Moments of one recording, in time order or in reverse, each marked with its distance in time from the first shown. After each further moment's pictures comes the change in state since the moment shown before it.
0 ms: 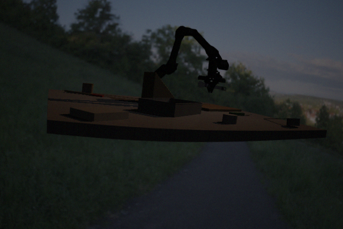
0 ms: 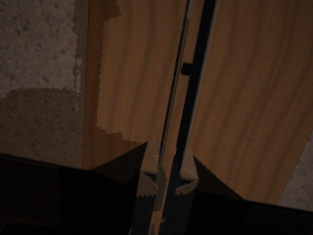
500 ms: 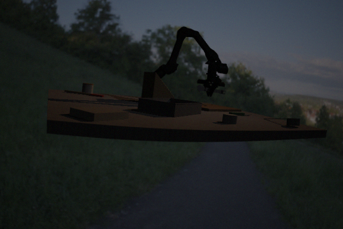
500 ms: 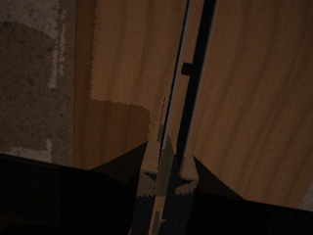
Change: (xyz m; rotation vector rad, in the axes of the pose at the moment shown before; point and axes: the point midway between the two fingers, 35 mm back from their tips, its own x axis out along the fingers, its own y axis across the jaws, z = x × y) arm 0.025 0.001 -0.001 0.001 -0.001 0.001
